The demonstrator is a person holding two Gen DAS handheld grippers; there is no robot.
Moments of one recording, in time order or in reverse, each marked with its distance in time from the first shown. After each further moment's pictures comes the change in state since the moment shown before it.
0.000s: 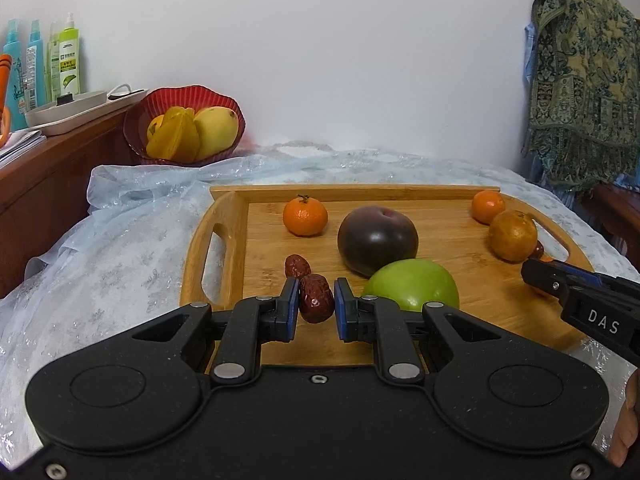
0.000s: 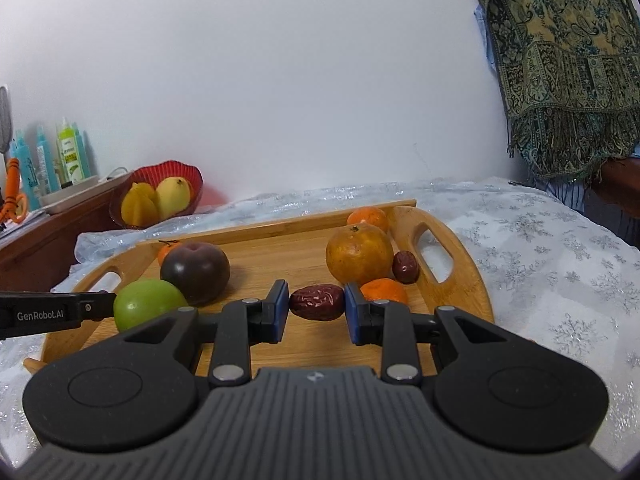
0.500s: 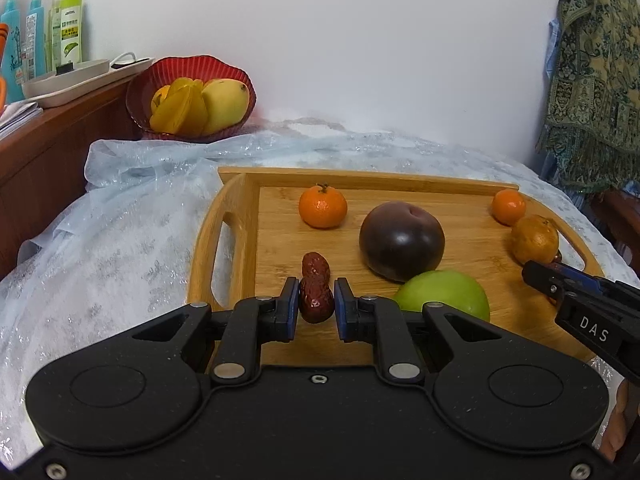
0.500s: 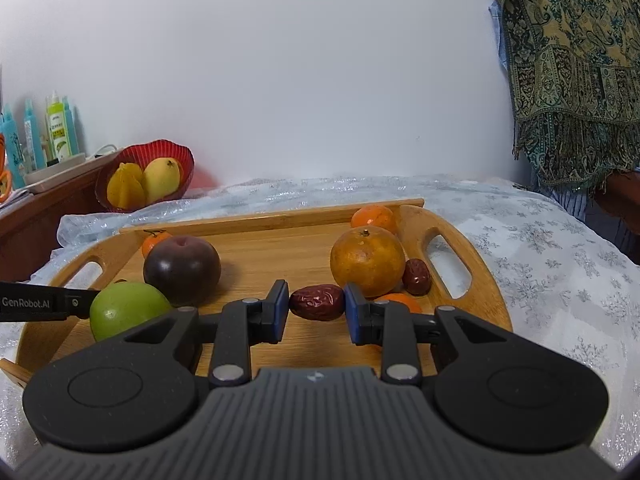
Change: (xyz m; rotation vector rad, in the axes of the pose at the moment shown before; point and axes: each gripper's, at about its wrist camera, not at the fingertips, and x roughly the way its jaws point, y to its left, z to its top) left arm 0.022 0.017 0.012 -0.056 0.084 -0.002; right arm 0.026 0.011 0.009 -0.045 0.051 -0.039
